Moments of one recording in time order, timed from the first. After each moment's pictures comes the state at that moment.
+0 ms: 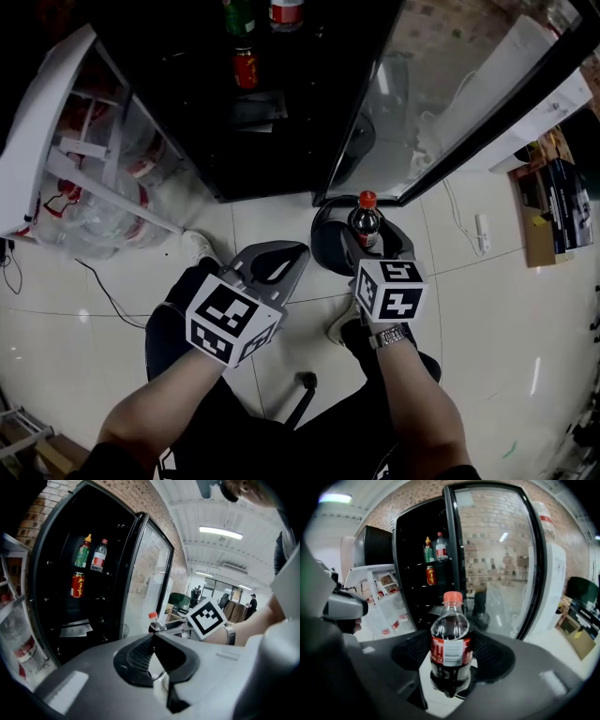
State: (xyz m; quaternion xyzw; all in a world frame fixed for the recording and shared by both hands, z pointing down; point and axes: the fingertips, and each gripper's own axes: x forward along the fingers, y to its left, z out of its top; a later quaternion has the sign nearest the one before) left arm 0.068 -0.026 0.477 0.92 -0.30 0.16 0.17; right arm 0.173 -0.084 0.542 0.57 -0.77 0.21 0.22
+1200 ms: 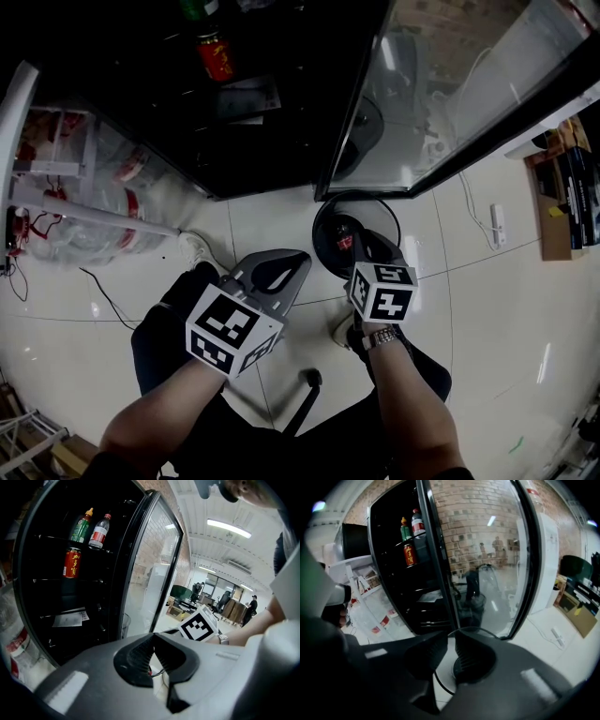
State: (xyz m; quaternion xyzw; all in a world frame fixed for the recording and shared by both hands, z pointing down) left arm 0.091 -0.062 0.538 0.91 -0.29 0.20 0.21; right arm 0.197 -0.110 0.647 0.58 -0.72 0.30 0.23
